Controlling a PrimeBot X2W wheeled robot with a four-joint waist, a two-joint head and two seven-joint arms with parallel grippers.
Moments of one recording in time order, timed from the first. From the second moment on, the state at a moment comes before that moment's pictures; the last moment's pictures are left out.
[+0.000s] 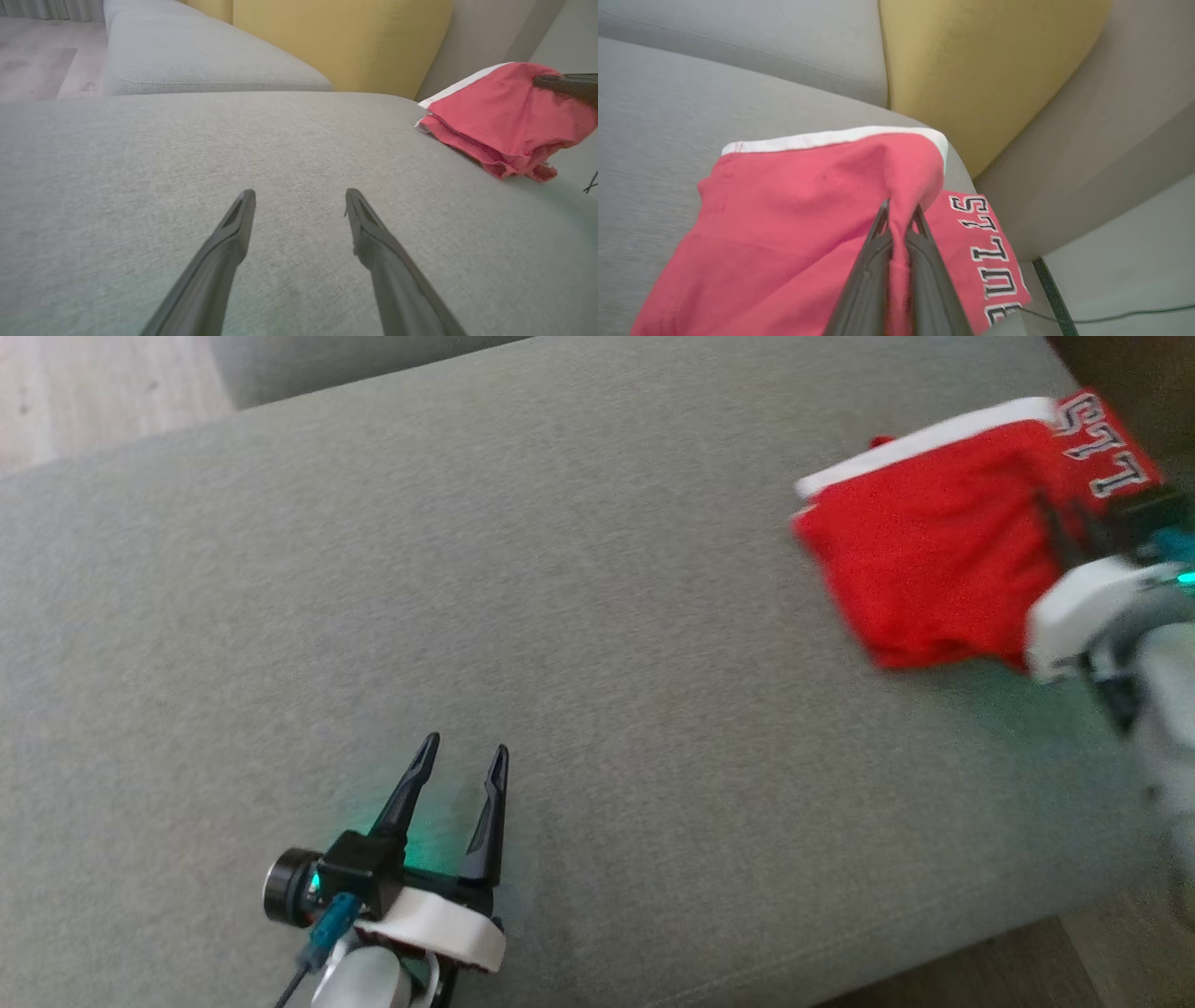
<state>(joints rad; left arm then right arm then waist) -0.15 0.05 -0.33 0.39 -0.20 -0.07 -0.26 -0.80 -0.34 0.31 1.04 0.06 0.13 -0.21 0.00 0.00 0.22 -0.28</state>
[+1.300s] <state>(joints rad) -0.12 0.05 -0.16 0.39 -0.18 -0.02 -0.26 -0.37 -0.06 -0.14 0.62 -0.01 0.13 -0.25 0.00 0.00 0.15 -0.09</state>
